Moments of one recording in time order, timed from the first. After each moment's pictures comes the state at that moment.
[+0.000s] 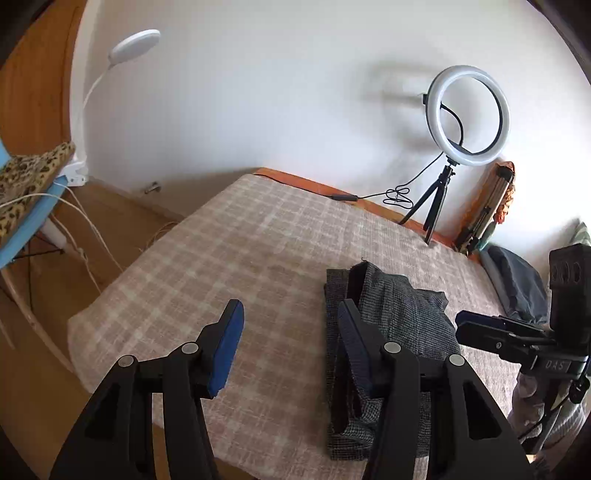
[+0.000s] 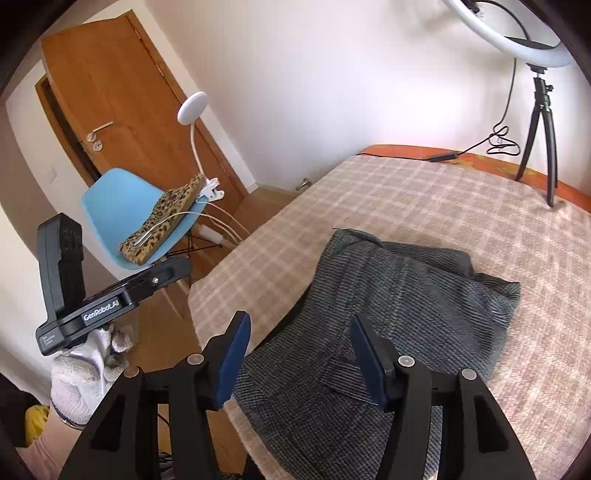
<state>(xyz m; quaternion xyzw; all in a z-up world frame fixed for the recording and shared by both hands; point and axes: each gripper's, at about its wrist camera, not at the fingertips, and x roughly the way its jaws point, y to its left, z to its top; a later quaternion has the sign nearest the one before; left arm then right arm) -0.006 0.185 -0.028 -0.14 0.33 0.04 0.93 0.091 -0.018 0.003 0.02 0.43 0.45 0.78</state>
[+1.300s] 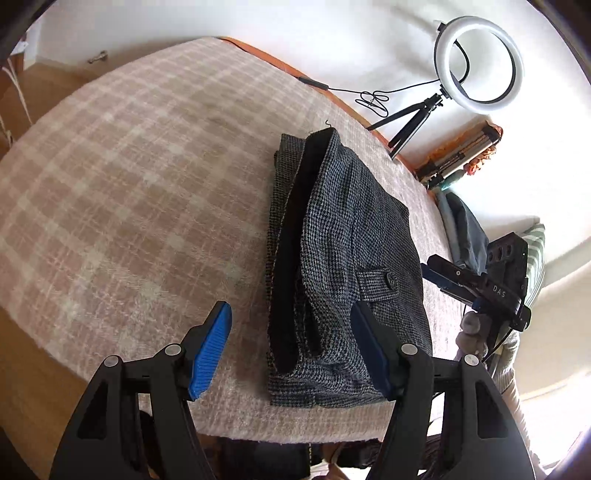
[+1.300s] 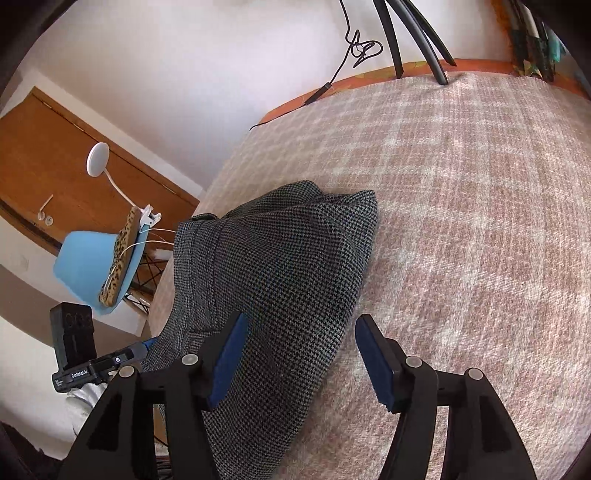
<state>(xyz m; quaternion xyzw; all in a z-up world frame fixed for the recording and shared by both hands) 0.013 0.178 -0.123 -0.29 0.49 -0.09 0.82 0.169 -0.119 -0.086 0.14 0.55 0.37 0.74</state>
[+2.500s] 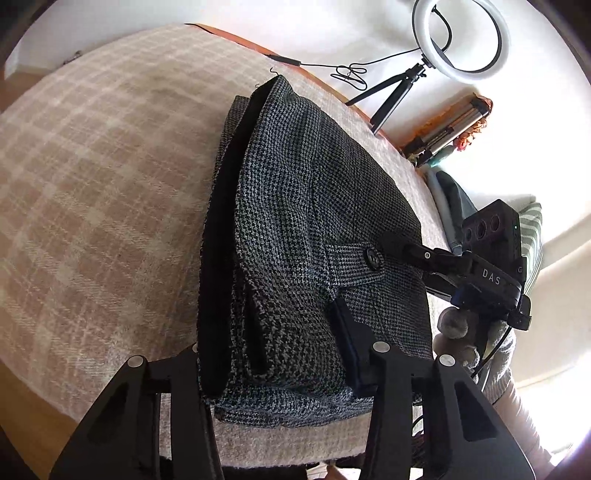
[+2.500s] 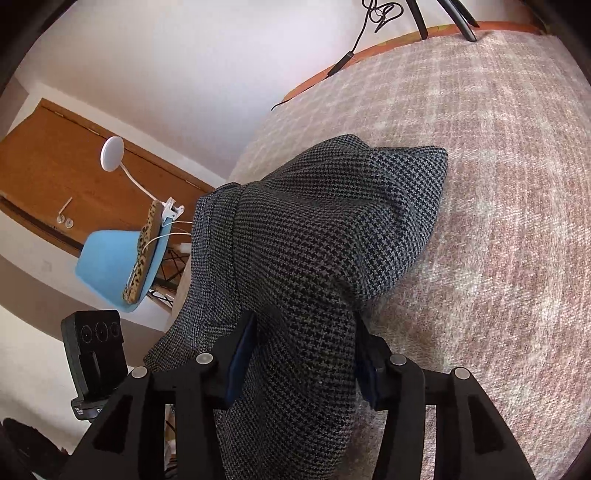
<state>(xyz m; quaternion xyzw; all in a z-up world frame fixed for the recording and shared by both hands) 0.017 0.137 -0.137 -0.27 0.48 -0.12 0.82 0.157 -0.054 -0.118 0.20 0.55 0.41 0.70</state>
